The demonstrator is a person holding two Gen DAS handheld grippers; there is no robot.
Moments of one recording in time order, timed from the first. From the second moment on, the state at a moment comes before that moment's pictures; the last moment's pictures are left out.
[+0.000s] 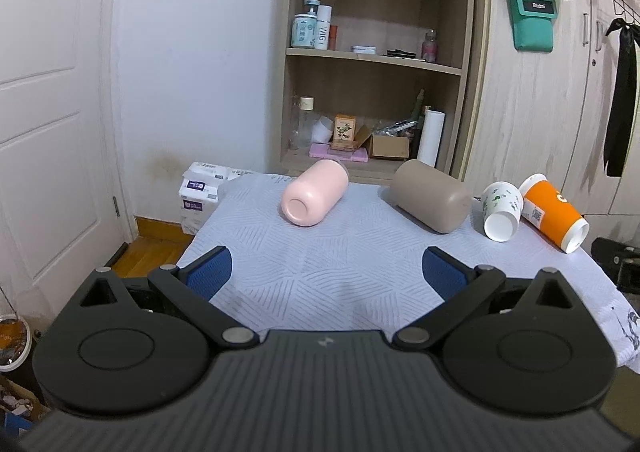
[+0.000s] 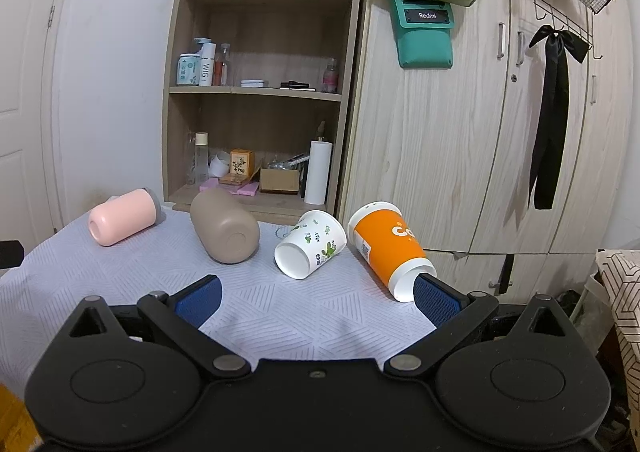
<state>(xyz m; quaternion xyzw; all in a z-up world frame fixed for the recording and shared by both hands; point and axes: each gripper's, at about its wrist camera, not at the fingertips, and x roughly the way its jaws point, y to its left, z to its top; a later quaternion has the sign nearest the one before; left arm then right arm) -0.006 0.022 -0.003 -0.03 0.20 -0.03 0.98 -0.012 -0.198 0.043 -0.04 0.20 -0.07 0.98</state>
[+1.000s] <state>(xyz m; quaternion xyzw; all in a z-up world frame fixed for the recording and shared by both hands) -0.003 0.028 -0.006 -0.02 0.22 -0.03 0.98 -0.012 -0.195 0.041 -0.05 0.21 -0.07 0.97</state>
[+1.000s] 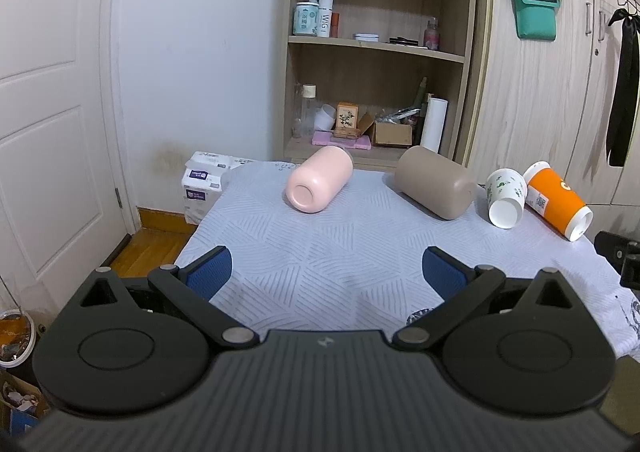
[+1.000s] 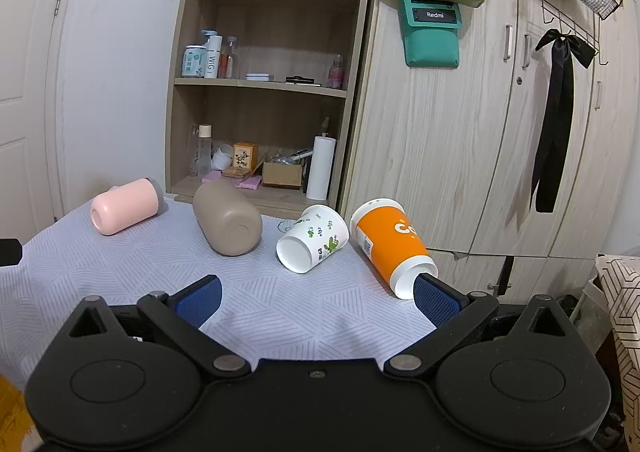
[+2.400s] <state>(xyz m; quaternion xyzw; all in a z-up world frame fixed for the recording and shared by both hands) 0.187 0.041 0.030 0.04 0.35 -0.18 0.92 0.141 -0.132 0.049 -0.03 0.33 0.27 0.91</state>
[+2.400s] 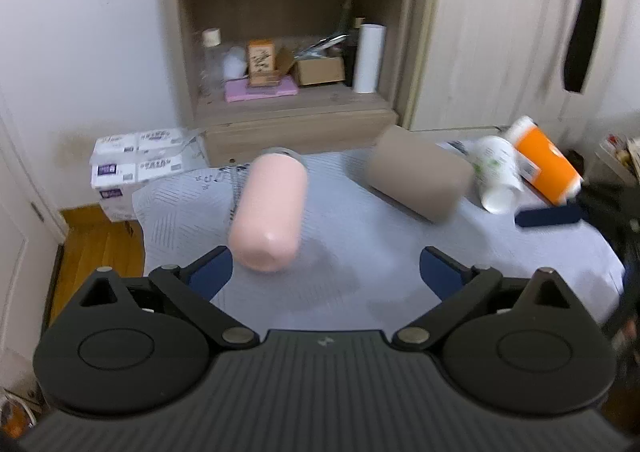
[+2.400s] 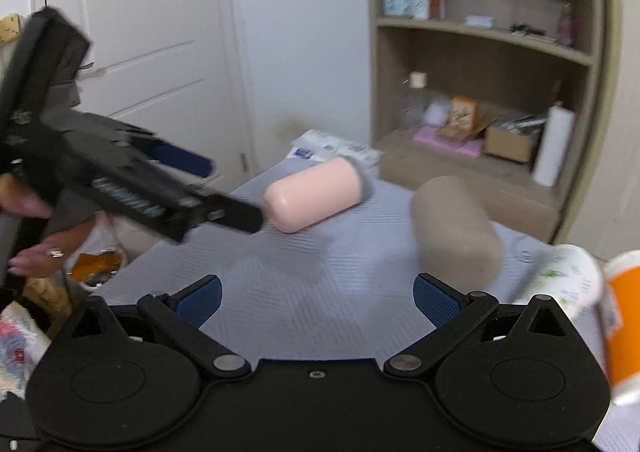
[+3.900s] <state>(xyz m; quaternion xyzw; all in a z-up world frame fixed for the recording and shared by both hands) 0.261 0.056 -0.011 -0.12 0.52 -0.20 0.82 0.204 -0.114 0.002 0.07 0.45 0.37 0.81</state>
